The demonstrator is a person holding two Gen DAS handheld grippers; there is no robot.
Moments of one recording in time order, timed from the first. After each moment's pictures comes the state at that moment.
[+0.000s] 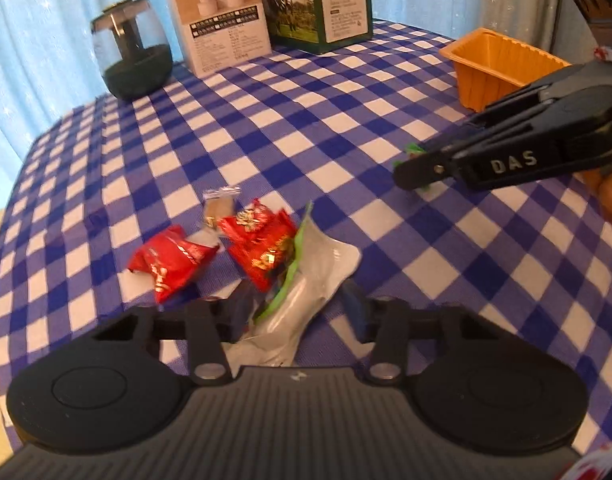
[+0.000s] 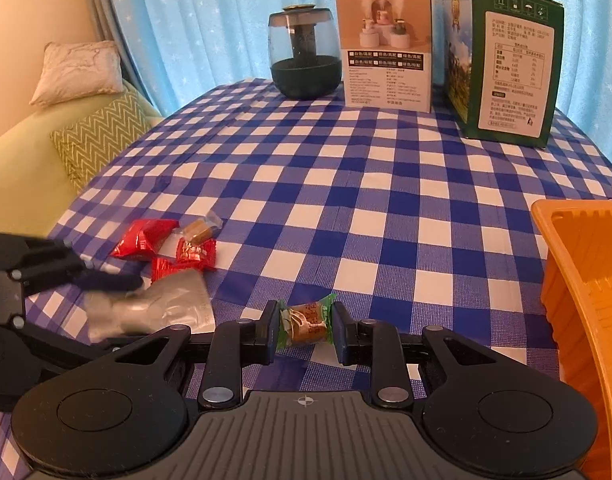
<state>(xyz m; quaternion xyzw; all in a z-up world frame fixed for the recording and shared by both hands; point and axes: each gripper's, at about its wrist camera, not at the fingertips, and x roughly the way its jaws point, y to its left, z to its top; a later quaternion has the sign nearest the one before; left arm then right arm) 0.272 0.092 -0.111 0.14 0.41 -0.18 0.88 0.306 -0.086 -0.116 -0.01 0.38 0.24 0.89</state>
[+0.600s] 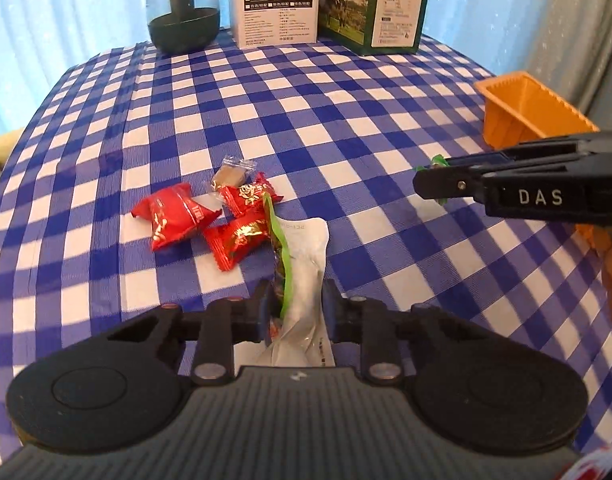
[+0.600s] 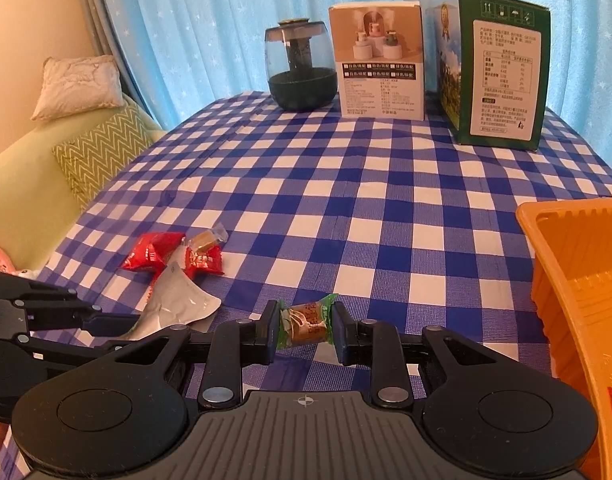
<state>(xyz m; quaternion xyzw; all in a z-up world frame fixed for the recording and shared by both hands) 0.262 0.095 -0.099 0.03 0.44 -0.12 0.89 0.292 -0.095 -0.104 0.01 0.36 0.24 0.90</state>
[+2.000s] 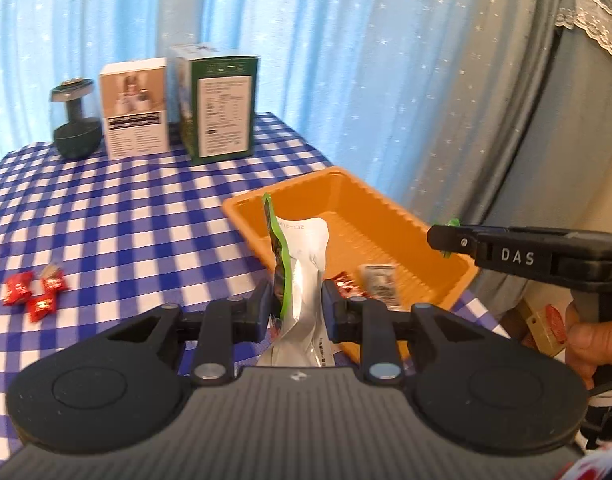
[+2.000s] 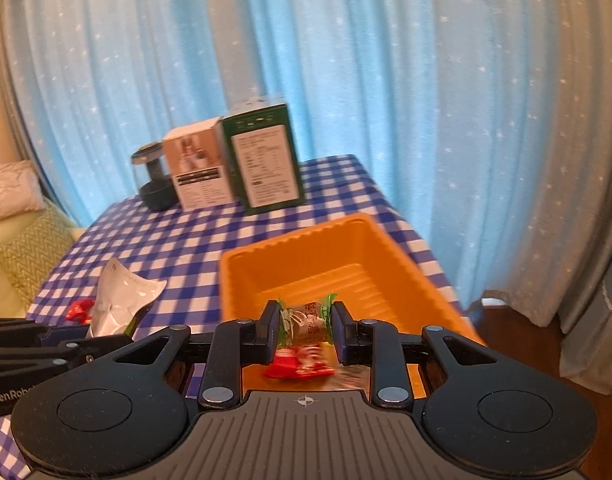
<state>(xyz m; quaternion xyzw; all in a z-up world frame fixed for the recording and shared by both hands) 0.174 -0.128 0.019 -0.01 0.34 -0.18 0.92 0.165 -0.341 0.001 0.08 0.29 0.08 0.95</state>
